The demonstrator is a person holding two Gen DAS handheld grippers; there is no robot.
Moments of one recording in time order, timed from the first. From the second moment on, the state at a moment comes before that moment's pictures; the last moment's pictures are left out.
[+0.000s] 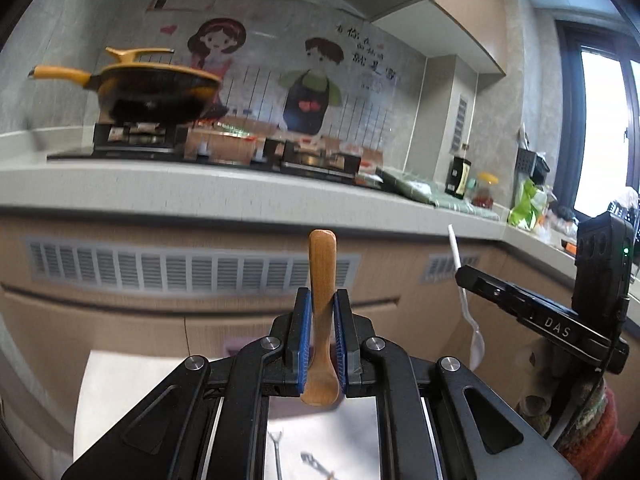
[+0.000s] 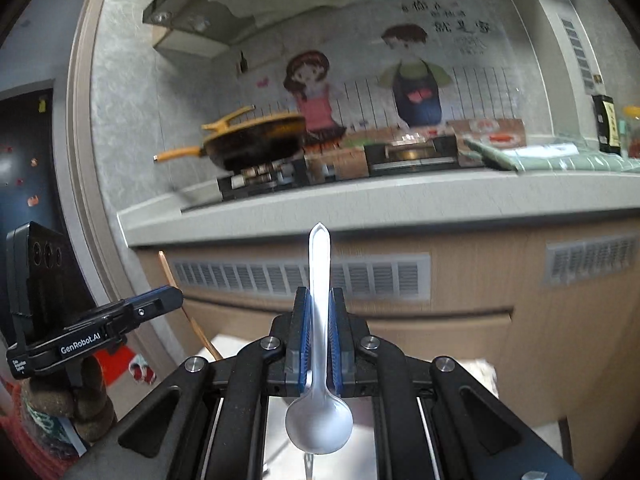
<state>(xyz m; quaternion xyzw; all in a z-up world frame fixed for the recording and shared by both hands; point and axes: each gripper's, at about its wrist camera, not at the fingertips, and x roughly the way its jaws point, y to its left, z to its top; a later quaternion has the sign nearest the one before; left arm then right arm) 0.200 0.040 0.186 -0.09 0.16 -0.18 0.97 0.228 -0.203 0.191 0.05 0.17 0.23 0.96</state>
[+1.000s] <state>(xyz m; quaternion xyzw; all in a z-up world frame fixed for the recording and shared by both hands) 0.319 0.054 0.066 -0.11 0.26 -0.15 0.95 0.353 -0.180 0.052 0.08 0.28 0.22 0.93</state>
